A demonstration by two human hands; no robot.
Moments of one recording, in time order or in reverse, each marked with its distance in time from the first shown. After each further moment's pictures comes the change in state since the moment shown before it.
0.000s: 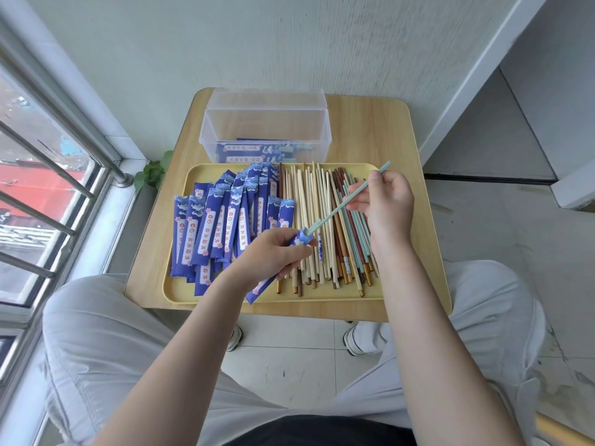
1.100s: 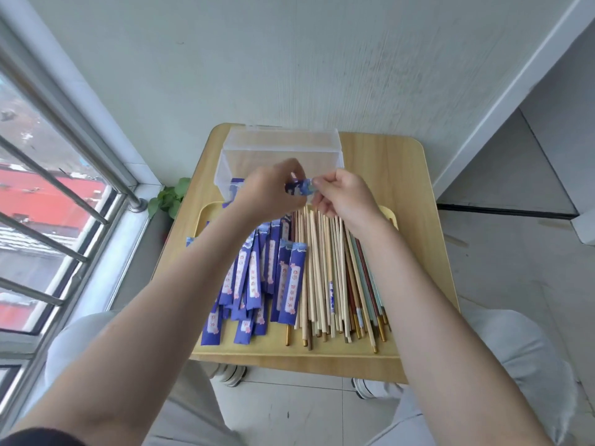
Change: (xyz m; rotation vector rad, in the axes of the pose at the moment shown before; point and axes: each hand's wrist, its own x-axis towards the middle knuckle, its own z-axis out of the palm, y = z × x) left_hand 0.088 0.100 -0.091 0.690 0.428 0.256; right_hand 0.074 -0.026 0.089 -0.317 -0.528 0.081
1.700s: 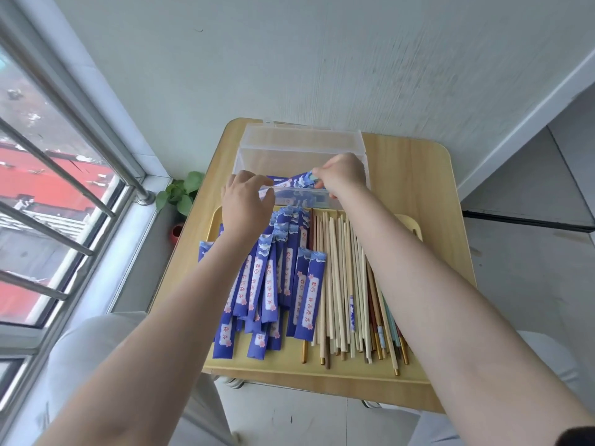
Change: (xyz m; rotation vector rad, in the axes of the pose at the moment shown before) left_hand 0.005 -0.089 0.023 0.065 0.401 -0.202; right_hand 0.096 -0.006 0.046 -0.489 0.183 0.131
